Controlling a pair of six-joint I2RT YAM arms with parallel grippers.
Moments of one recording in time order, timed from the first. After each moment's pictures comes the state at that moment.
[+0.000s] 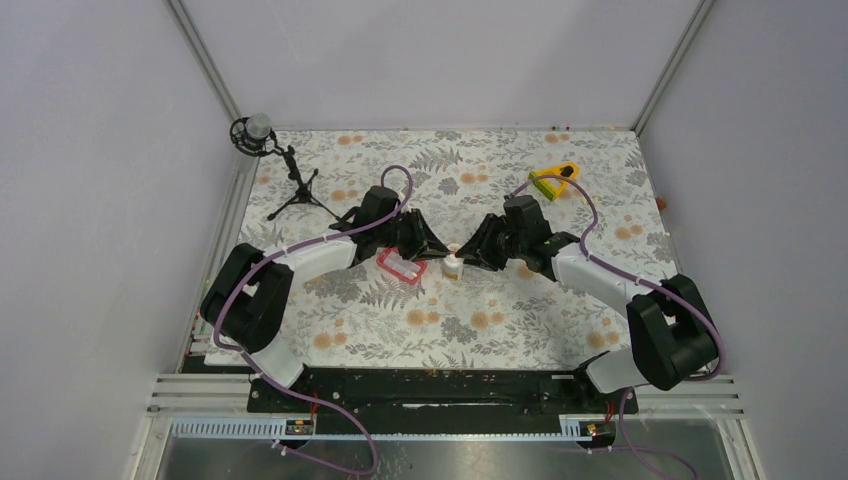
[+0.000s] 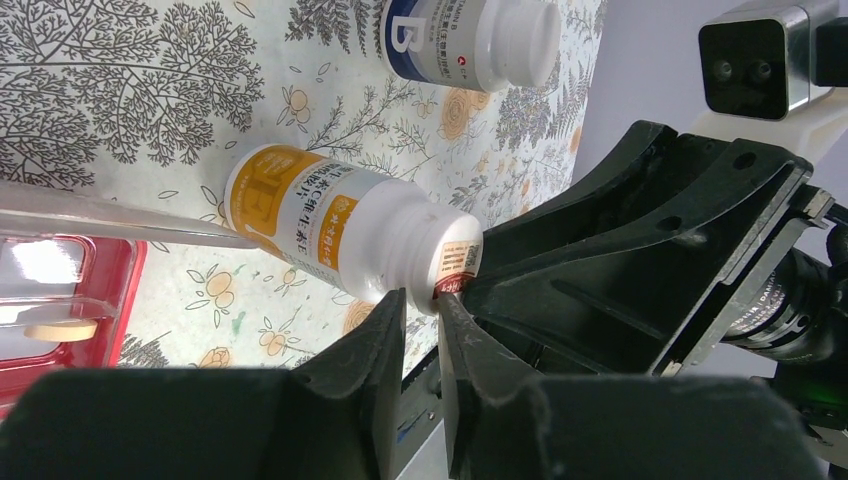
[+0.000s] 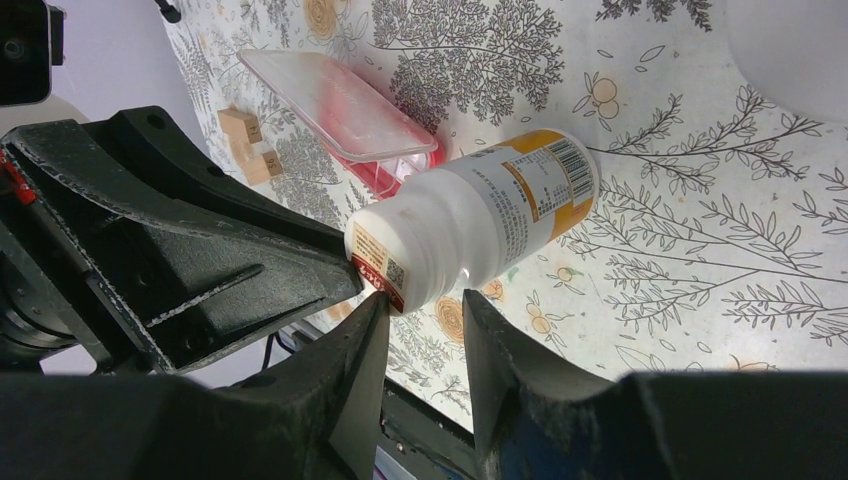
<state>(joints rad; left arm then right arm) -0.55 1.65 0.94 0.04 0.55 -0.99 0.50 1.44 0.81 -0.13 -0.32 1.00</state>
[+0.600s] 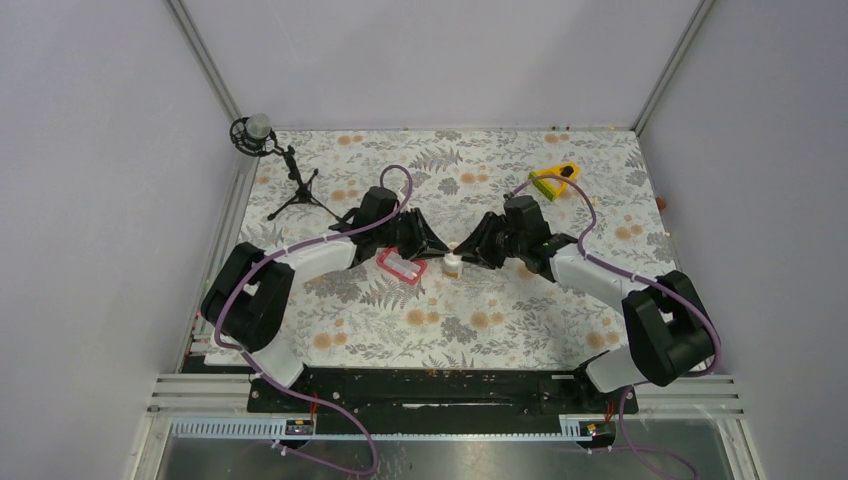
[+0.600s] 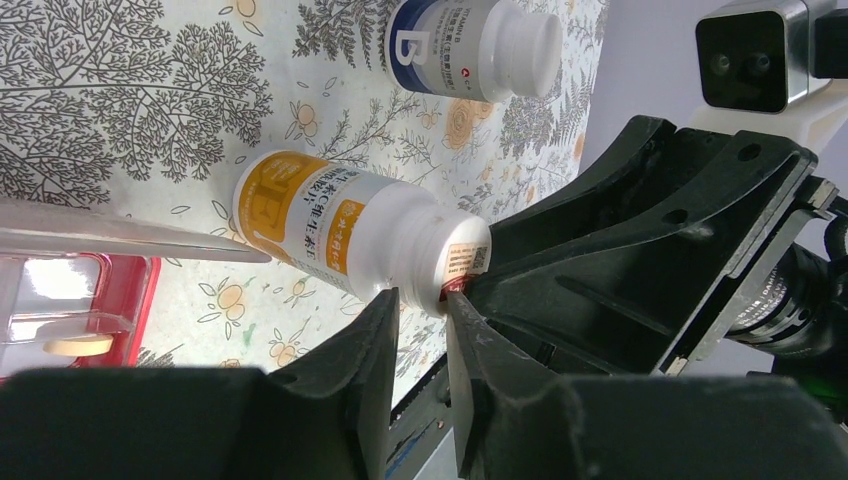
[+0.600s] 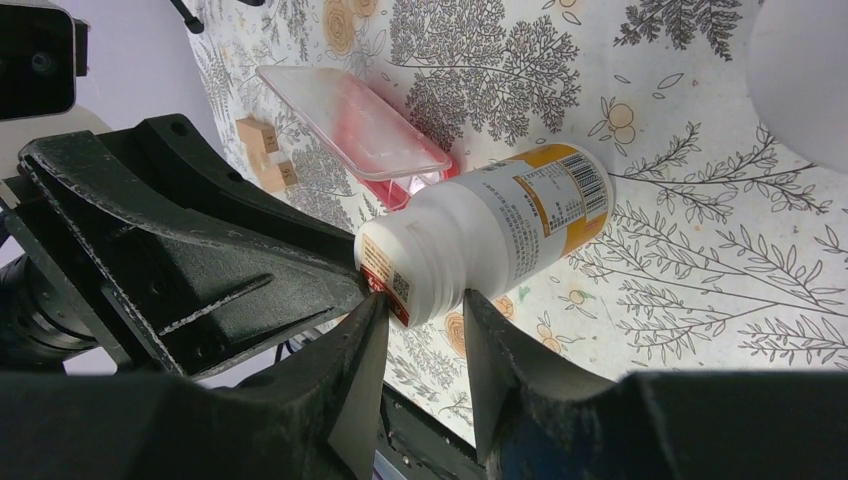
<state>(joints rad) -0.55 1.65 0.93 0.06 0.53 -0.98 0.50 1.46 0.79 -0.06 -0.32 1.01</state>
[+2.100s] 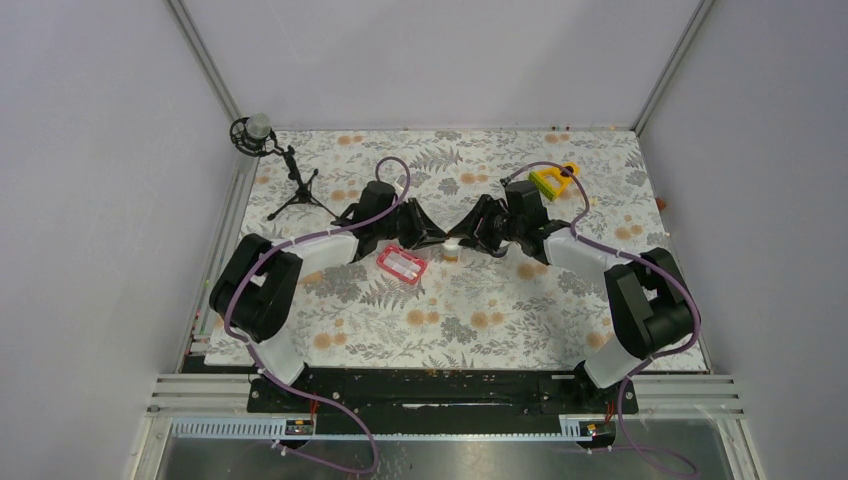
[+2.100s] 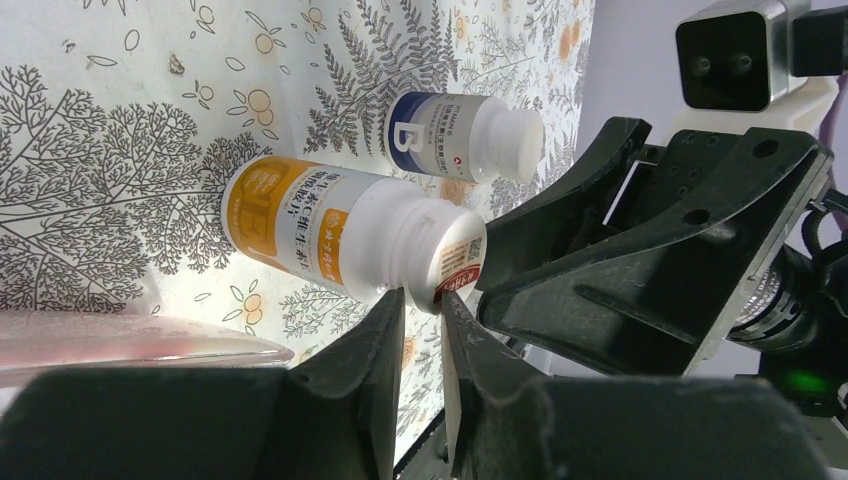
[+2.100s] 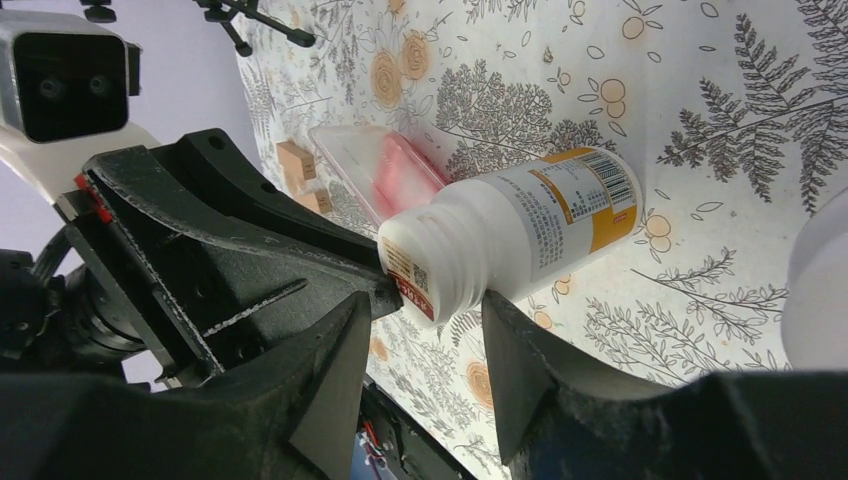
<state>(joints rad) -0.52 1.72 0.95 0.19 0.50 -1.00 0.44 1.60 0.88 0.08 -0.43 1.00</state>
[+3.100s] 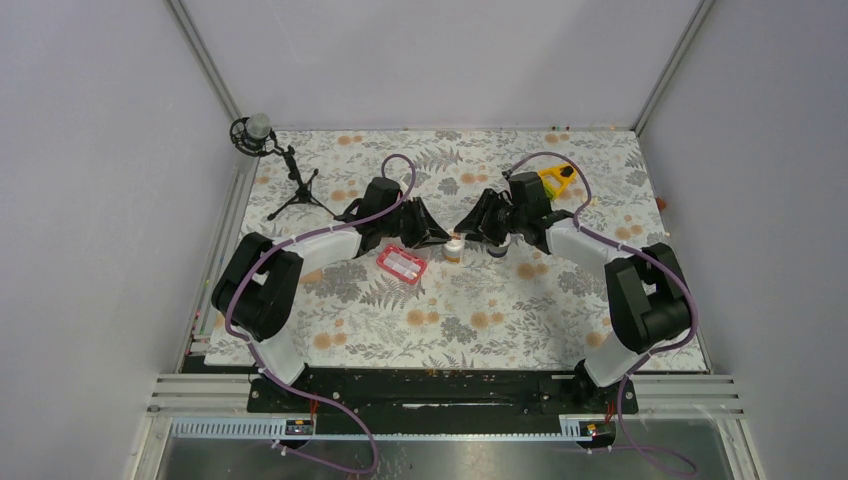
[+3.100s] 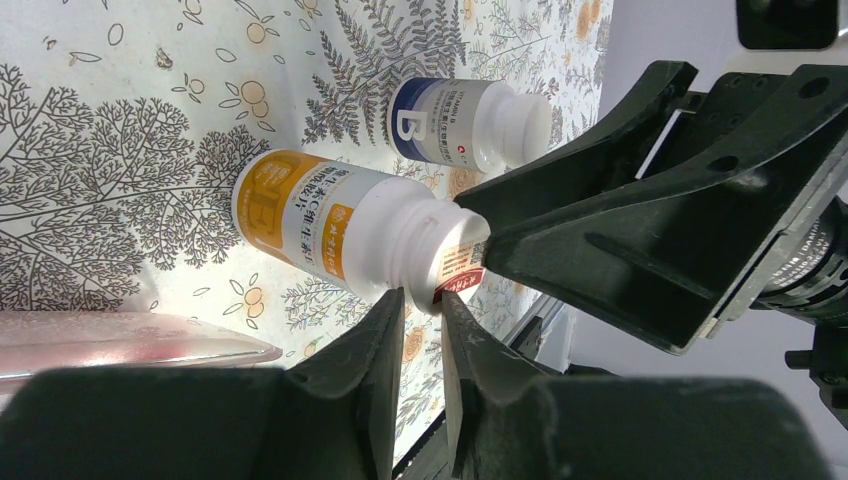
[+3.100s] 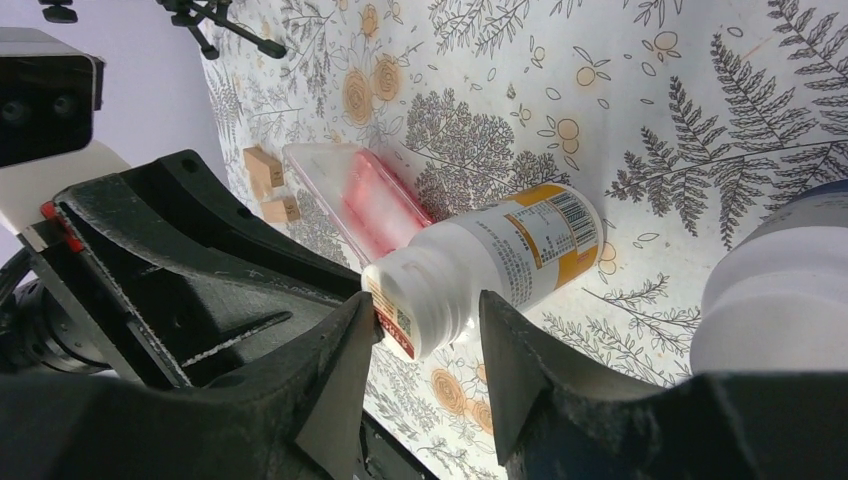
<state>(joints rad) -0.53 1.73 1.01 0.08 0.50 -0.94 0.39 1.63 0.97 -0.05 -0.42 0.86</state>
